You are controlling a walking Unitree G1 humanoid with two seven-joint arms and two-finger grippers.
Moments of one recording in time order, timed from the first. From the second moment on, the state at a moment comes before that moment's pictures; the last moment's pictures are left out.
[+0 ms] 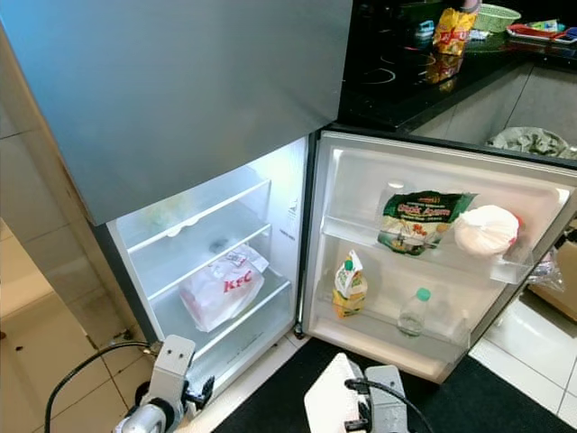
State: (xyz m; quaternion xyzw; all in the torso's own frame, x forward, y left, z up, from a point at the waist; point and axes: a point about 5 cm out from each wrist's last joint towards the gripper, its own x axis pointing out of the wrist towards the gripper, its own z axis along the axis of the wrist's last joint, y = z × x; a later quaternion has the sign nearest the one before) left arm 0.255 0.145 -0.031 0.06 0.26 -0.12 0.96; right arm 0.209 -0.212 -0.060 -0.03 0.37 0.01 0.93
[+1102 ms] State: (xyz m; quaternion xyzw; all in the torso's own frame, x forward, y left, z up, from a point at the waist) left arm 0.256 0.140 -0.029 0.04 0.25 -0.12 0.96; right arm 0.211 -0.209 -0.060 -0.06 0.37 0.04 0.93
